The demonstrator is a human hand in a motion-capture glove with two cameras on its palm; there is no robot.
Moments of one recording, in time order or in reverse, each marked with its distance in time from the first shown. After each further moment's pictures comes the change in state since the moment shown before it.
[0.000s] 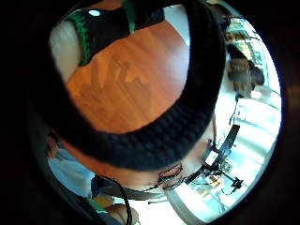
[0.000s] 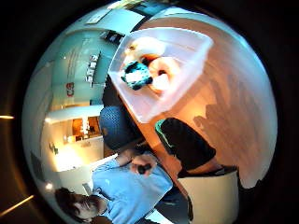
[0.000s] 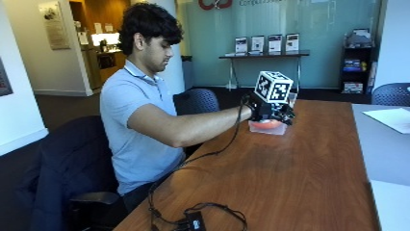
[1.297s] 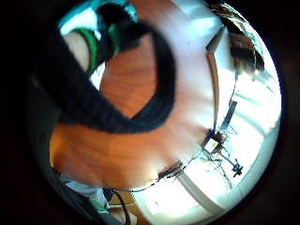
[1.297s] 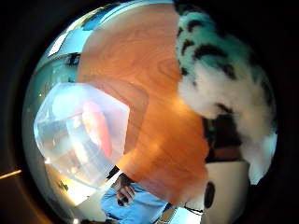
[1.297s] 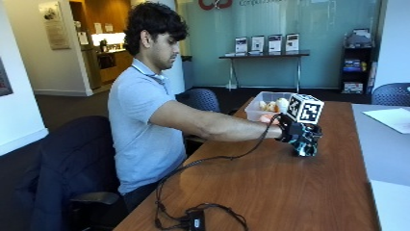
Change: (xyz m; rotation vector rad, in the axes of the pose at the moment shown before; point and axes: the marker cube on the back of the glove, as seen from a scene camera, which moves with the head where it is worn) arm 0.079 -0.111 0.057 -0.055 0.124 0.236
